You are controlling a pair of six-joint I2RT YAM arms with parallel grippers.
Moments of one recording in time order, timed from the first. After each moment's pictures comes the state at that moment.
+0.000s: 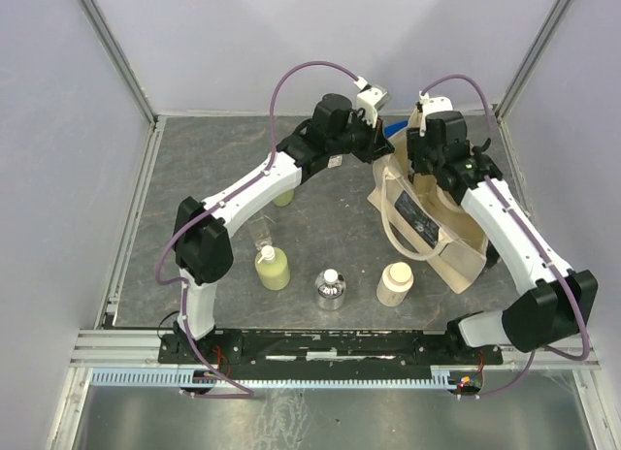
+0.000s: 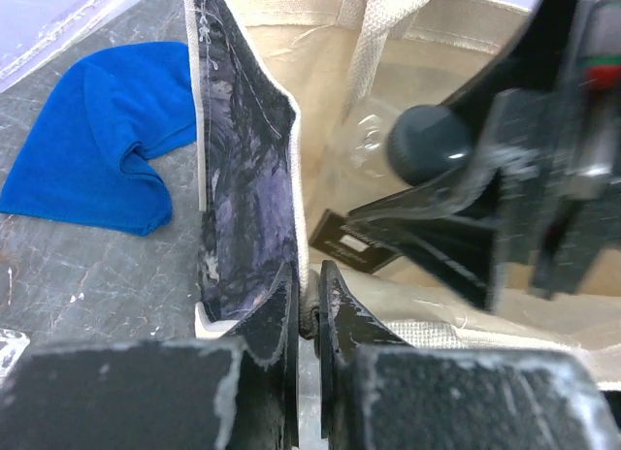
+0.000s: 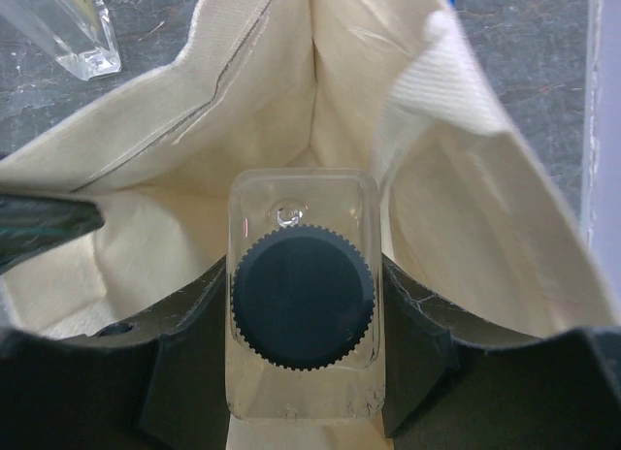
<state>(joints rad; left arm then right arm) -0.75 1.99 1.88 -0.17 0.36 -0.17 0.31 1.37 1.36 -0.59 0.28 0.06</state>
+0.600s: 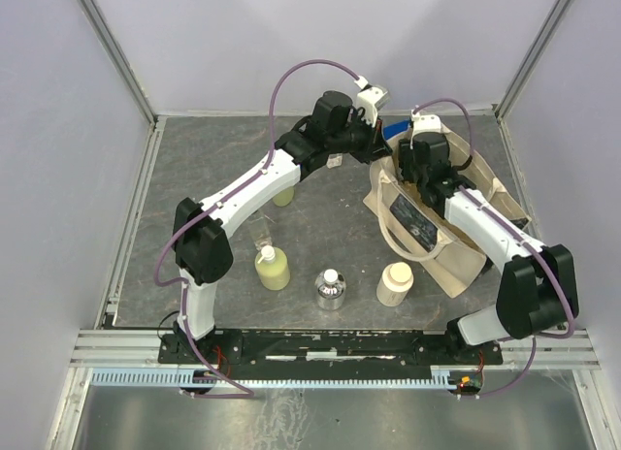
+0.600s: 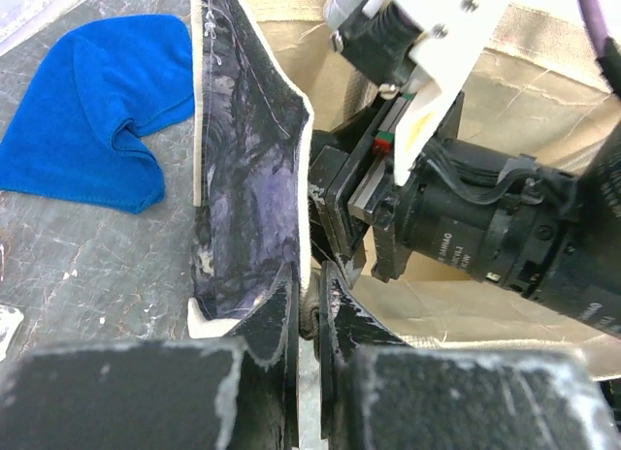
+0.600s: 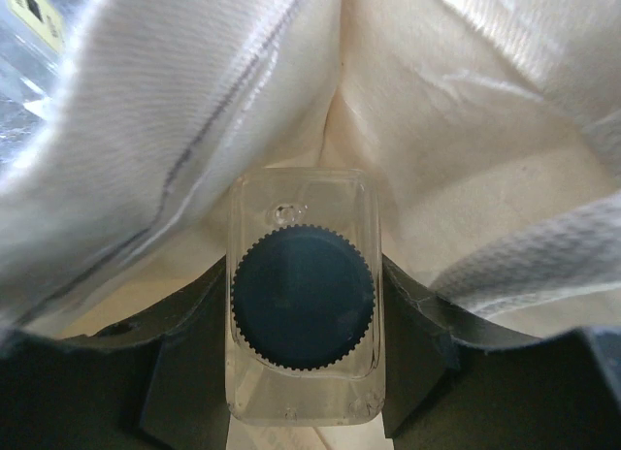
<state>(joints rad) -0.75 1.99 1.93 -0.28 0.37 -0.17 0.32 1.45 1.08 -0.15 0.32 0.08</state>
